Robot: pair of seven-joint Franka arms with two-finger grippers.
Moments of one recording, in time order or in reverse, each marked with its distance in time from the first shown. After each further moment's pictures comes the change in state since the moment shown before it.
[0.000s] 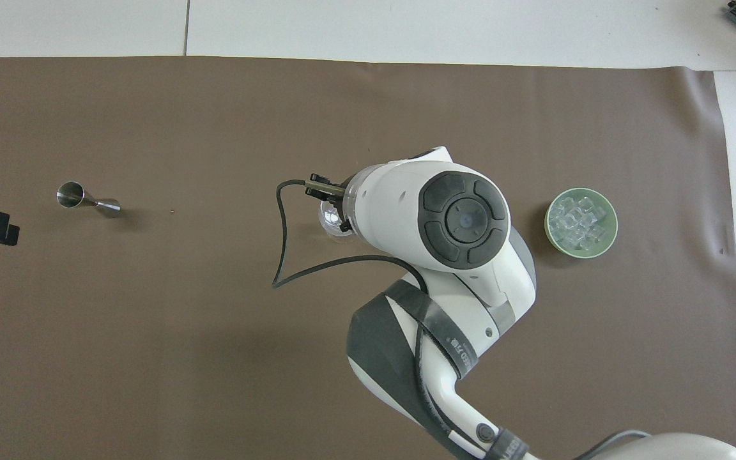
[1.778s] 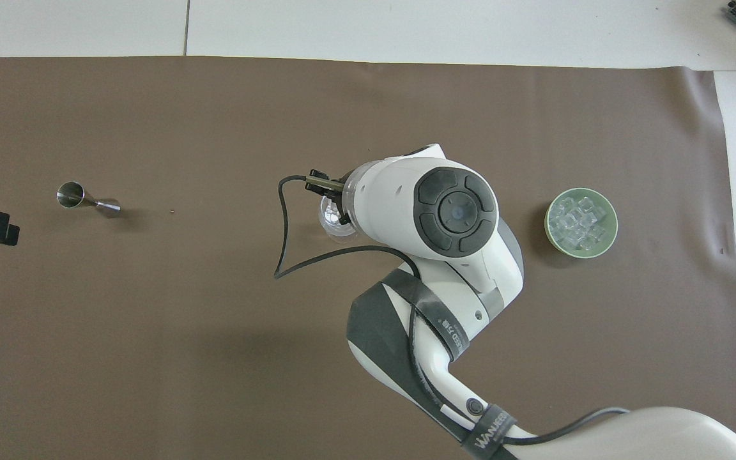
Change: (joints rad) left arm 0.000 0.000 0.000 0.000 0.000 0.000 0.000; right arm 0.000 0.049 0.000 0.000 -0.028 0.045 0.000
